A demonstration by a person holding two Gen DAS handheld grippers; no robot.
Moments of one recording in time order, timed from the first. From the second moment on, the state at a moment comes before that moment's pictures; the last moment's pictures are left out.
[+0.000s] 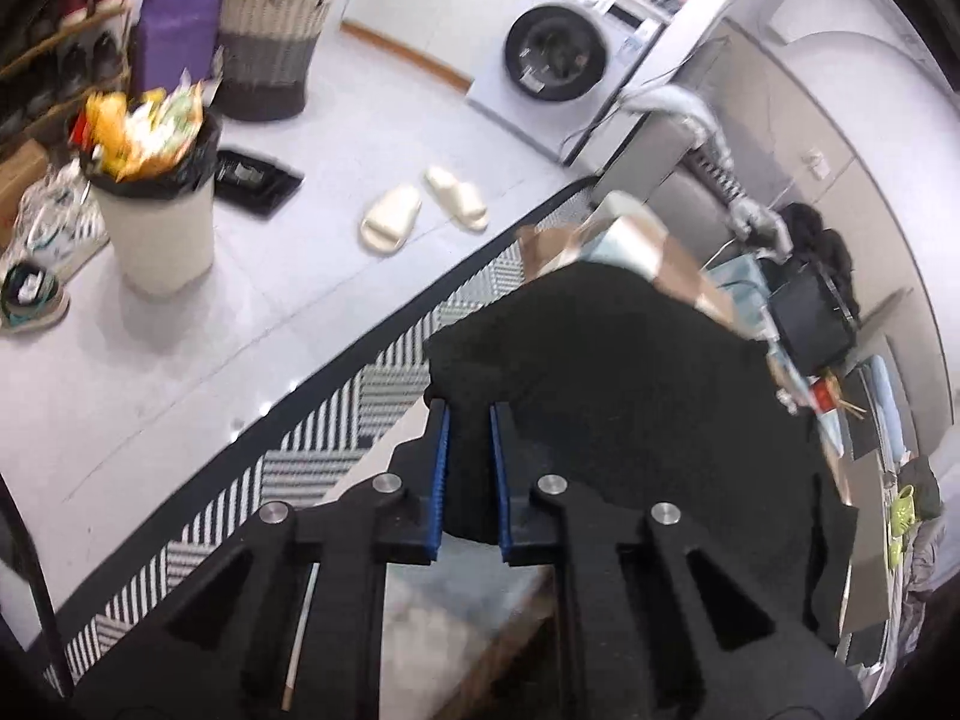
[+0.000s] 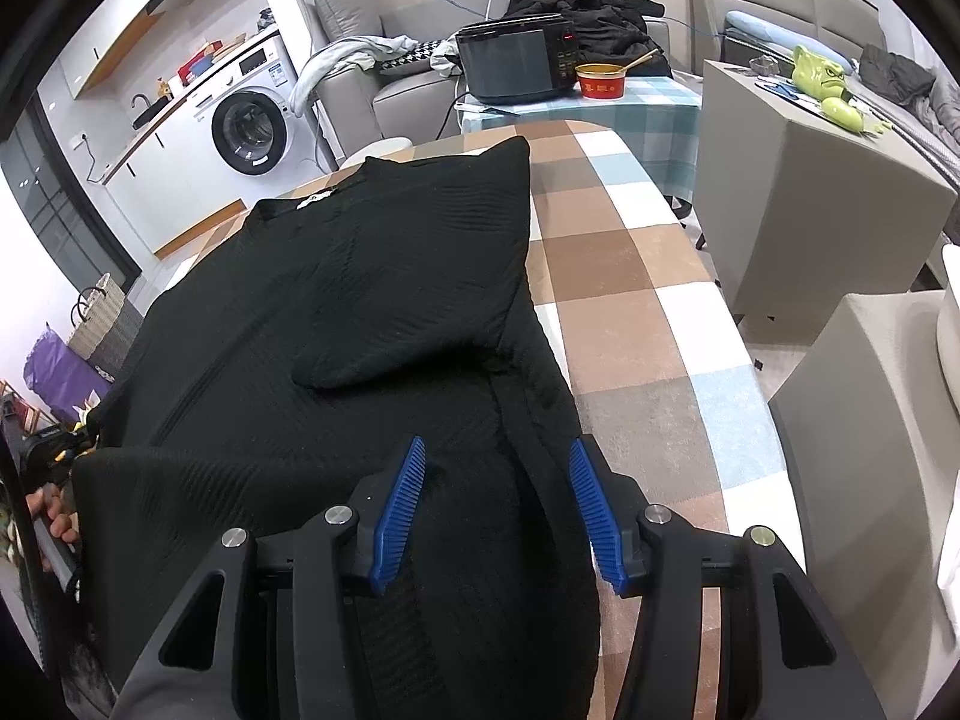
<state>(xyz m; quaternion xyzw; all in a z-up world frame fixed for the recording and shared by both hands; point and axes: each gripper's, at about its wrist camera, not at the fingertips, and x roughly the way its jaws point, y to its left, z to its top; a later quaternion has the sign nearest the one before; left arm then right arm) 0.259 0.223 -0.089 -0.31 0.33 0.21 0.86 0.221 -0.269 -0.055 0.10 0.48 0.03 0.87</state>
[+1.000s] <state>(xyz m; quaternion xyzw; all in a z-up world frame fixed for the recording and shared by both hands) 0.304 0.104 -0.072 -0.15 0.41 0.02 0.90 0.213 -0.281 -0.062 0.13 0.48 0.02 0.87</state>
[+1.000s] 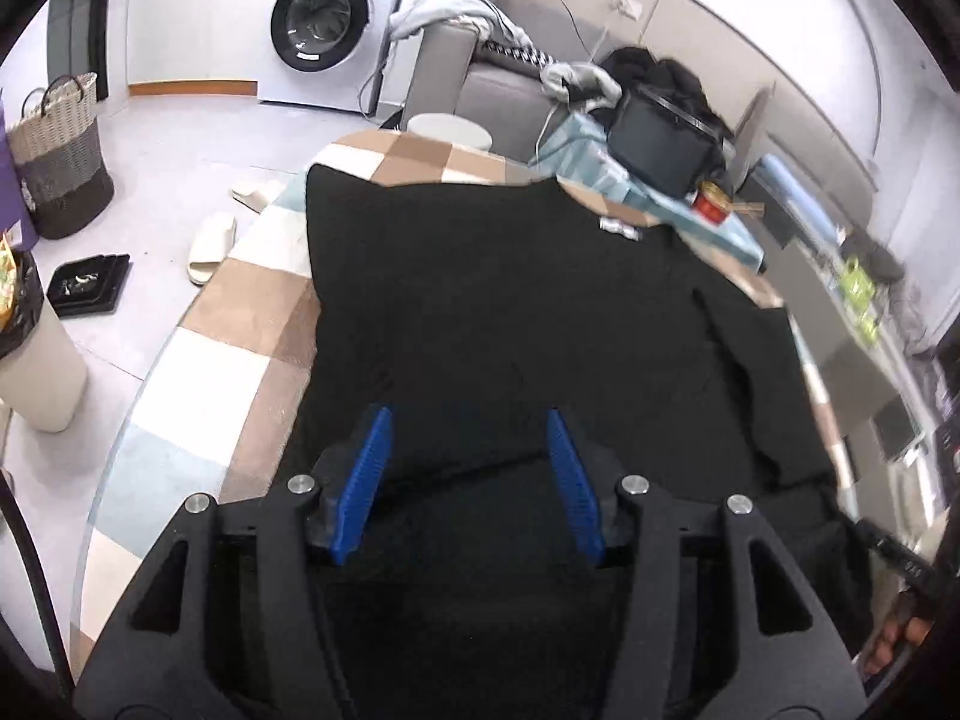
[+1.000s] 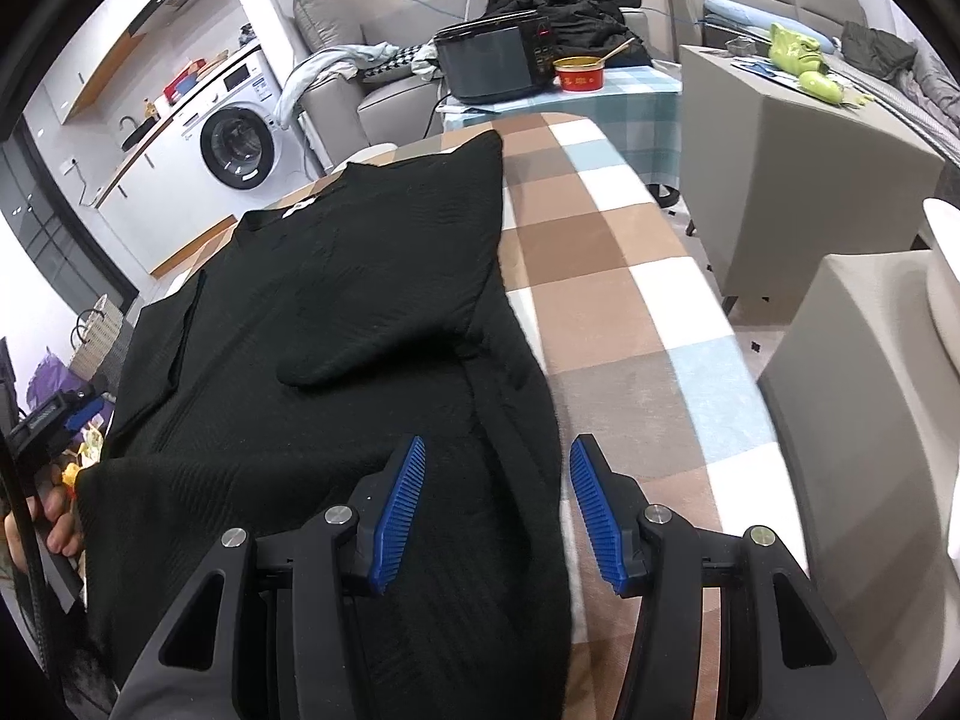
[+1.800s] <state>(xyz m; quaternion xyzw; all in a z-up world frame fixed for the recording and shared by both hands) 0.303 0.032 -0.071 -0.05 0.40 -0.09 0.91 0.205 -0.287 -0.063 0.12 0.49 0.01 0.86</state>
